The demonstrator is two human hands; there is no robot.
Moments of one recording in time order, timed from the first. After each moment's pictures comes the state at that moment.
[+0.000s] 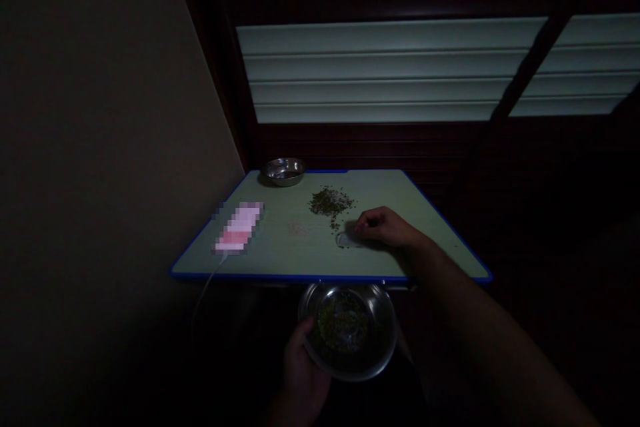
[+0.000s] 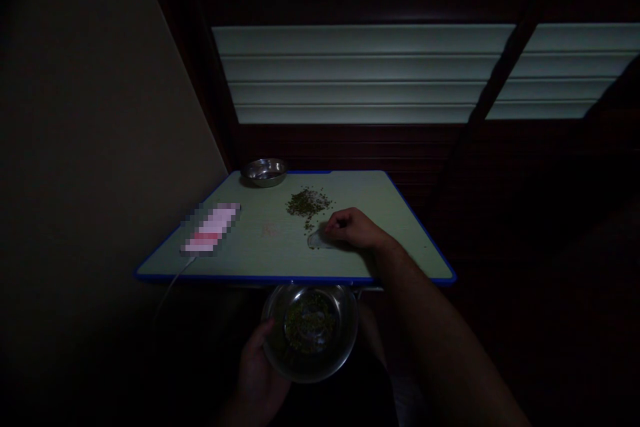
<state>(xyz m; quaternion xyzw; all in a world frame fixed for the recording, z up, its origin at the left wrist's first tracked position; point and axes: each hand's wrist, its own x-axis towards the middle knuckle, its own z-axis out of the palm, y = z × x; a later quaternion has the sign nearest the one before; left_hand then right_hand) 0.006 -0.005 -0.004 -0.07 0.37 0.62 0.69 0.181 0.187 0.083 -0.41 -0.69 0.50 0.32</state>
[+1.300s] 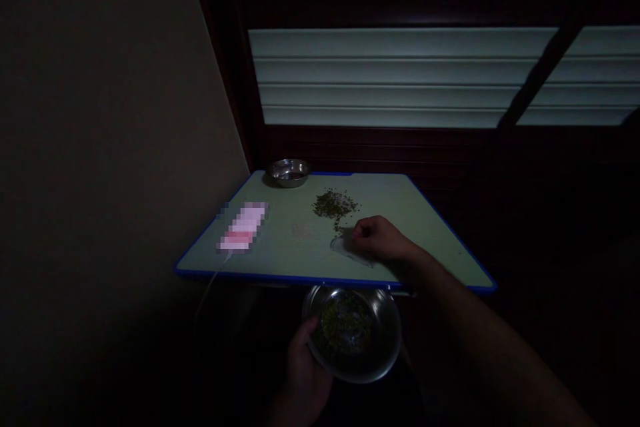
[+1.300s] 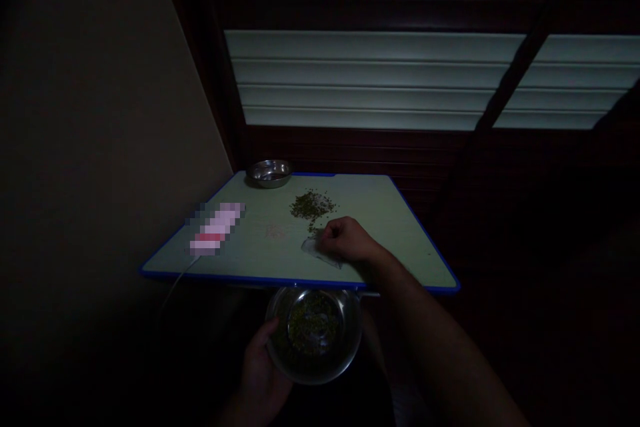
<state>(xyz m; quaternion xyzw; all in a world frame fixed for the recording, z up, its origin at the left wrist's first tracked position) 0.008 -0.004 -0.007 -0.07 0.35 0.62 0.70 0.159 0.173 0.078 -0.45 -0.68 0.49 0.29</state>
